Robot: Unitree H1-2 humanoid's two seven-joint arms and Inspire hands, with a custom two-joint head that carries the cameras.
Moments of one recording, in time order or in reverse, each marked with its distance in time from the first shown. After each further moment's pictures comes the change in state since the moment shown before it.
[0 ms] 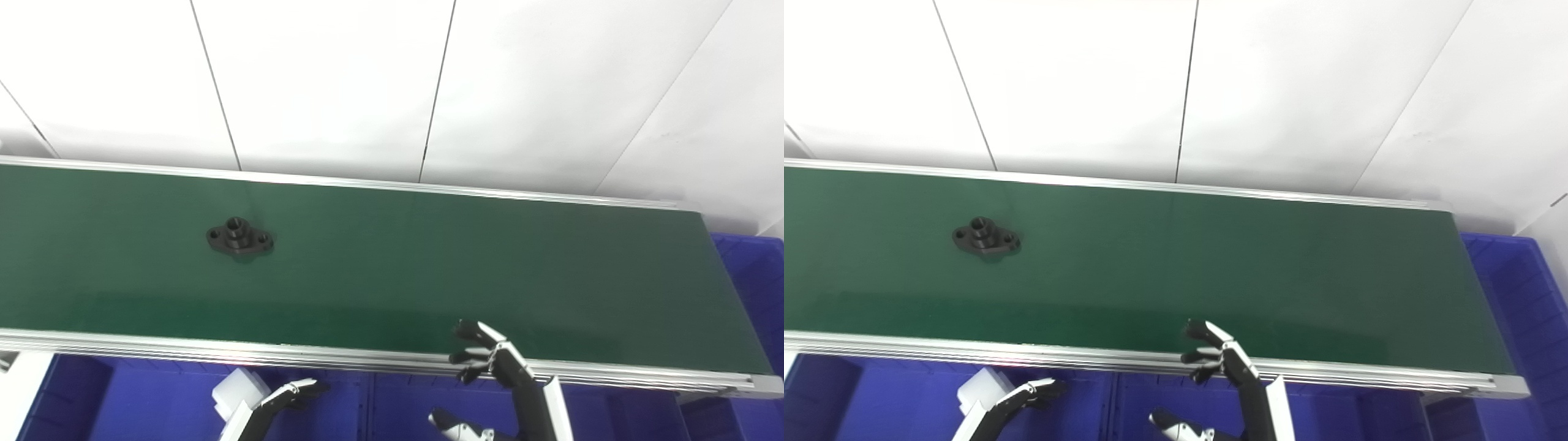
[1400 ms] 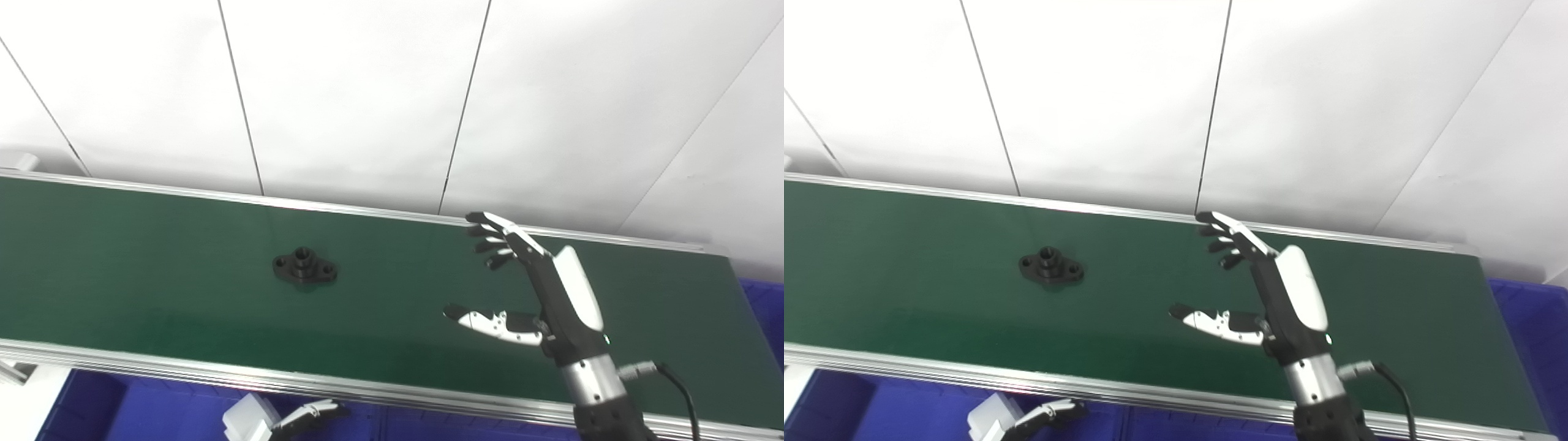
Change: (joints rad) left arm -0.100 0.024 -0.157 0.034 0.014 -0.001 0.161; right arm -0.513 -0.025 -0.202 -0.110 -0.137 0.412 0.421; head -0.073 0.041
